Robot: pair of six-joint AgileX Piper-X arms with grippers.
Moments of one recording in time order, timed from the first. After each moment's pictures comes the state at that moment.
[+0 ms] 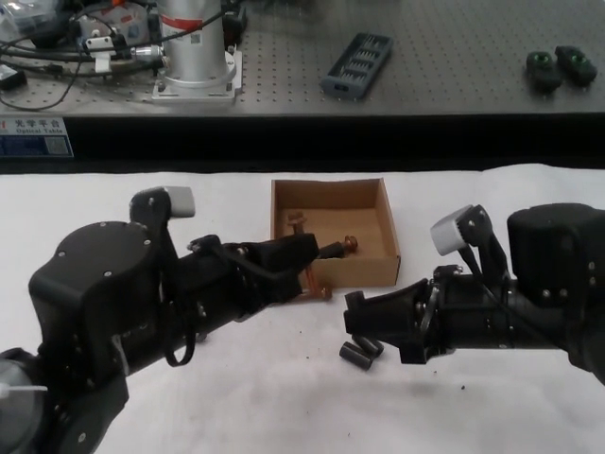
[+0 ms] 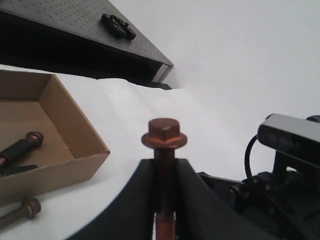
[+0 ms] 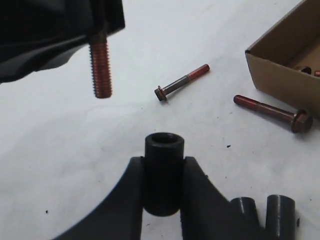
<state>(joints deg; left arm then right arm) -30.1 95.3 -31.0 -52.4 23.4 -34.3 30.5 93.6 -34.1 -21.1 -40.8 5.5</state>
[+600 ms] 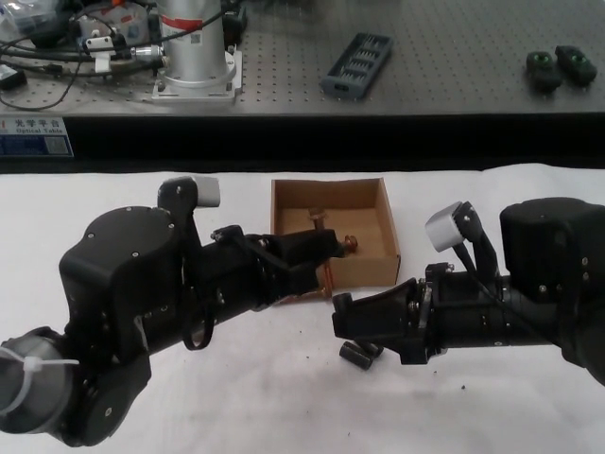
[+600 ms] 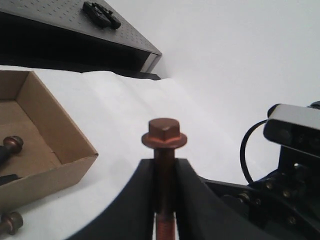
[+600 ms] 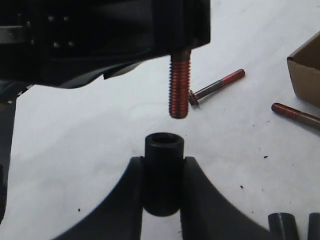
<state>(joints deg) -30.1 99.2 -35.4 -51.5 28.4 -33.9 31.4 93.7 -35.0 -21.3 -46.0 6.8</state>
